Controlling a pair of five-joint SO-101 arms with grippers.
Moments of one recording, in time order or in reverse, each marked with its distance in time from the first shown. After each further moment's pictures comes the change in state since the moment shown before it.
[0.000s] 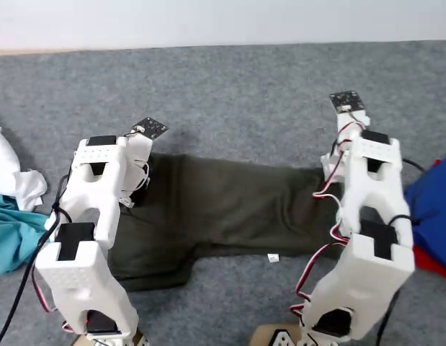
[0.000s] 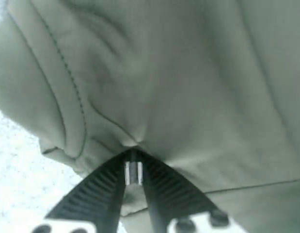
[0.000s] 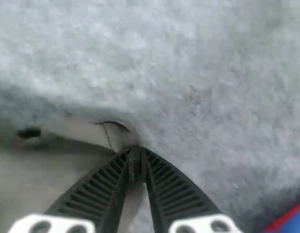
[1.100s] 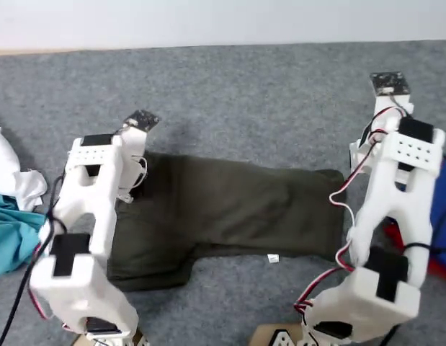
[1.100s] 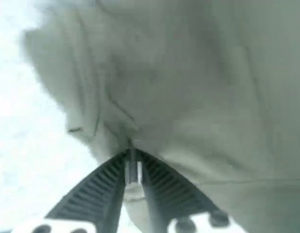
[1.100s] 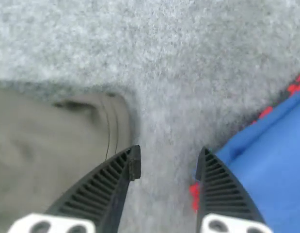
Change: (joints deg) left arm 0.1 -12.0 3.8 -0.1 5.9; right arm 4.0 -16.8 -5.6 18.9 -4.0
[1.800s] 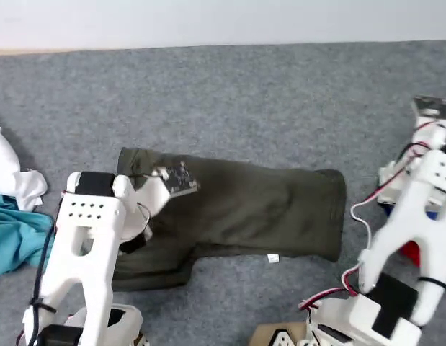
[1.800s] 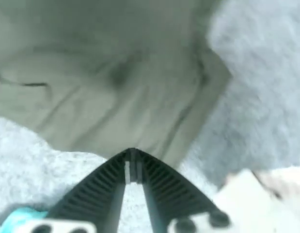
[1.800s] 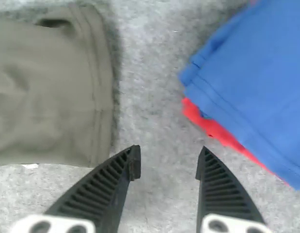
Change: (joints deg) left arm 8.1 -35.0 20.7 24.2 -27.1; right arm 10.6 -9.1 0.0 19.2 0.6
